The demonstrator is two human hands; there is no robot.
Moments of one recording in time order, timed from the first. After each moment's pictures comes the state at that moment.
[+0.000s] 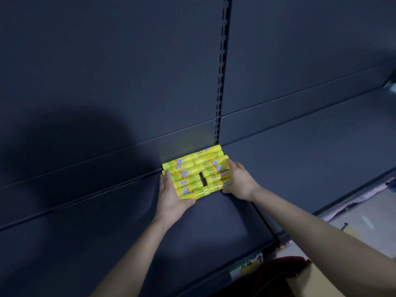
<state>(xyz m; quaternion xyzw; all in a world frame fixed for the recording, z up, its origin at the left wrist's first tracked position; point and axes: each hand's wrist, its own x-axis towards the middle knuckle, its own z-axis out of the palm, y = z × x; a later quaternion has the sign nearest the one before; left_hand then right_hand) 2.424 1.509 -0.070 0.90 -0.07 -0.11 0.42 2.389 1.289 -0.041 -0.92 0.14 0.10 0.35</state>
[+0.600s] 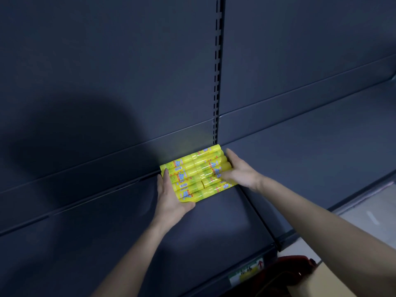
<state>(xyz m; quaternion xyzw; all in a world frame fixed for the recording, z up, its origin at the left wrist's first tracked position) 2.422 1.504 -0.066 0.88 -0.07 -0.13 0.45 2.410 1.272 -0.031 -0.79 0.15 0.14 0.57</state>
